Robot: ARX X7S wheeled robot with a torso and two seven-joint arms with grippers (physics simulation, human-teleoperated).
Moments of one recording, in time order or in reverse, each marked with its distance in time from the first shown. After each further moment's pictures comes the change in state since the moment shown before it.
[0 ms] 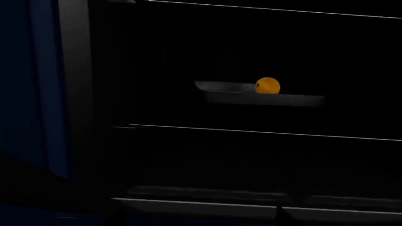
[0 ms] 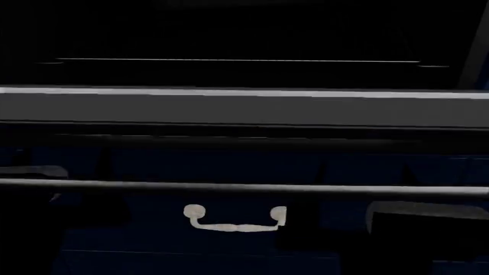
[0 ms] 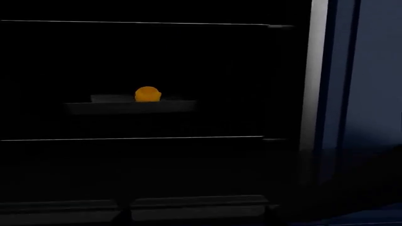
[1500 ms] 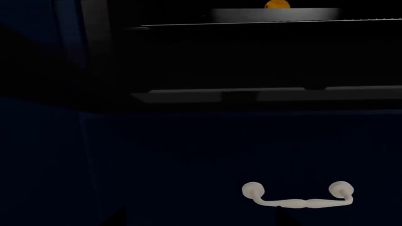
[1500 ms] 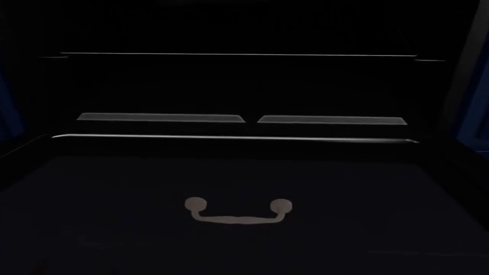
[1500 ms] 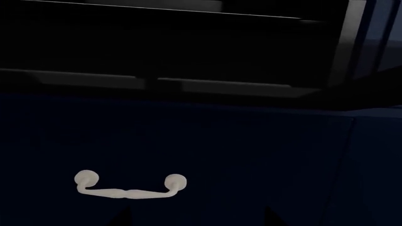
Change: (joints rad) left arm 0.381 0.053 0.052 -0.546 0.332 0.776 0.222; right arm -0.229 -0.160 -0.135 0.610 -0.295 -0.610 -0.170
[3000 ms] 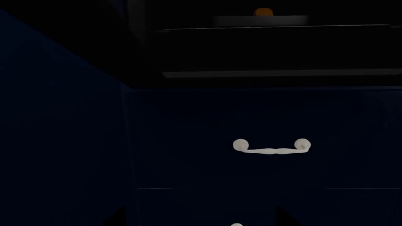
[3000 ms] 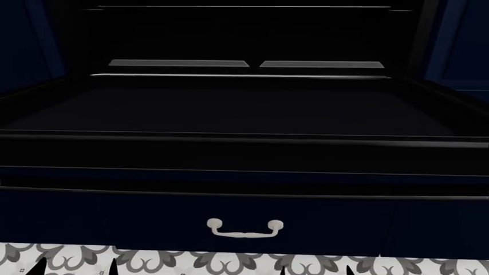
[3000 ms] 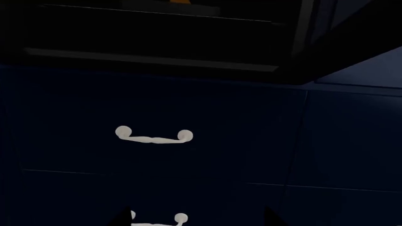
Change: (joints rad) left arm 0.007 0.026 -0.038 0.001 0.019 -0.013 0.027; right arm -0.004 -0.022 0.021 -0.002 -0.029 0.020 -0.030
